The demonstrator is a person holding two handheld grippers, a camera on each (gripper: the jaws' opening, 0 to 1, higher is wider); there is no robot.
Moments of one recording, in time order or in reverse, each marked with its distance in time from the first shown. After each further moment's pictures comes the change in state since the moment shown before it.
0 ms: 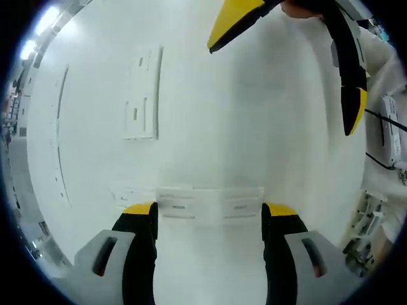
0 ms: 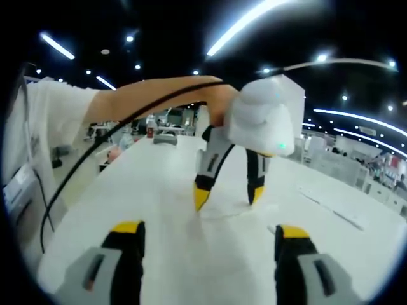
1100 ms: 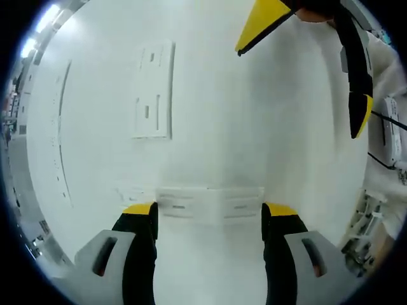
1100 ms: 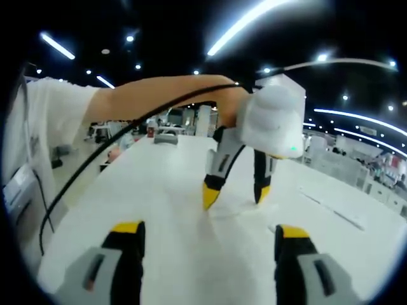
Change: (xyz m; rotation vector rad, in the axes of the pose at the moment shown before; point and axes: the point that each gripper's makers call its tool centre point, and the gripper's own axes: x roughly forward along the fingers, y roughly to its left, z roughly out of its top) left arm 0.000 0.012 0.000 -0.010 0.021 -0.001; right arm 0.000 0.003 -0.001 0.000 0.002 0.005
